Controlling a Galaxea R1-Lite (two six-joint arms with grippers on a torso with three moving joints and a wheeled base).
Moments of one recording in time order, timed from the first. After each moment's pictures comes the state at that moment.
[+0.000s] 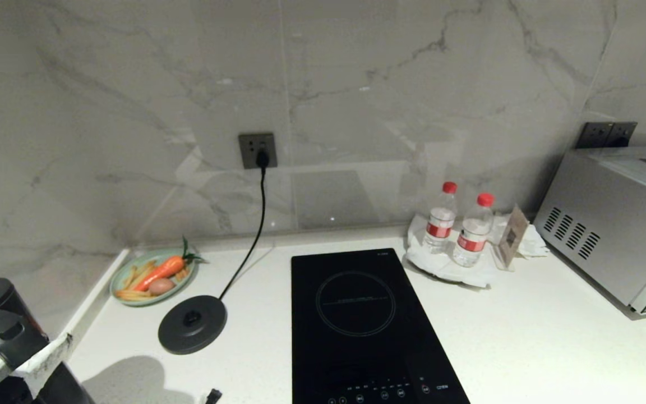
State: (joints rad) left arm -0.50 0.72 -0.16 -0.45 0.44 -0.06; right arm 0.00 0.00 0.00 0.00 0.00 0.01
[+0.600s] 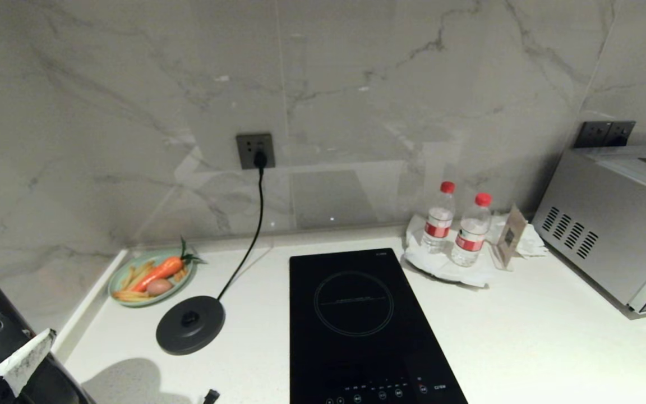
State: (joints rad) left arm -0.49 0.68 -0.17 -0.44 0.44 -0.07; right arm 0.00 0.00 0.00 0.00 0.00 0.01
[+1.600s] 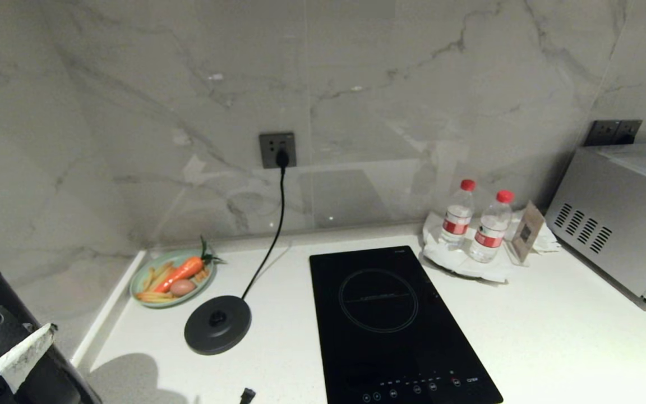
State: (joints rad) left arm -0.48 0.67 -0.19 -0.44 0.38 -0.07; right arm 0.00 0.00 0.00 0.00 0.00 0.01
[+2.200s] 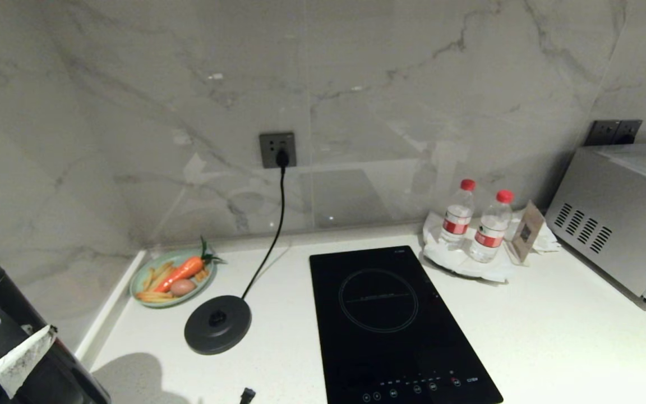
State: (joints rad) left arm -0.47 0.65 -0.19 -0.44 0.34 -0.07; right arm 0.00 0.00 0.00 0.00 0.00 0.01
